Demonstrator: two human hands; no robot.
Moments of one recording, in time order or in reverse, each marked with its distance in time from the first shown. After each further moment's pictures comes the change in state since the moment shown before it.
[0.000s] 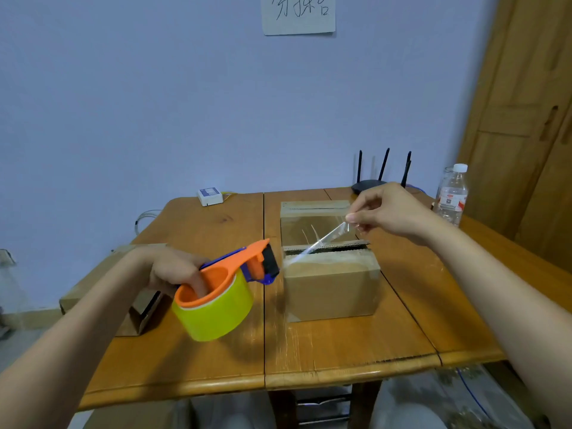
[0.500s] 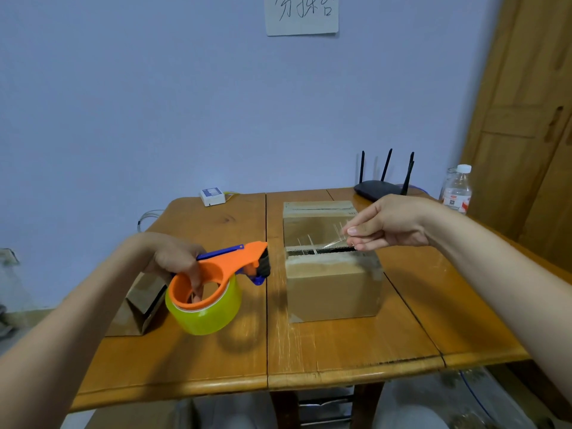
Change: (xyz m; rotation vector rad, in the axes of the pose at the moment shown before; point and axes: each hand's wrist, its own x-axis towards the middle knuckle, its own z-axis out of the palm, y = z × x) left_hand -0.017 0.028 -0.008 0.167 0.020 -0.023; right_hand 0.003 -0.013 -0.001 0.373 -0.305 0.457
